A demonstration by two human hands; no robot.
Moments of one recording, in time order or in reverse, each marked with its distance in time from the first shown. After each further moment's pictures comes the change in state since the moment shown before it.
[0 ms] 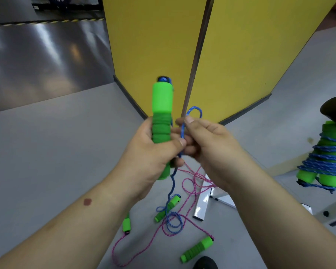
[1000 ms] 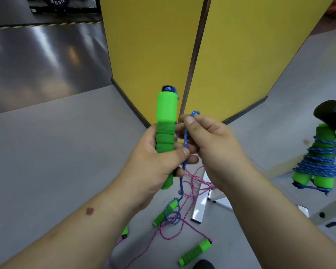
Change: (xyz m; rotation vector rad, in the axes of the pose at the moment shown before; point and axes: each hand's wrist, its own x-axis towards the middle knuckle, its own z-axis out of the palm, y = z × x) left_hand -0.009 -0.002 0.009 -0.011 -0.073 0.024; right_hand 0.000 -0.004 -0.003 -0.033 0.066 -0.099
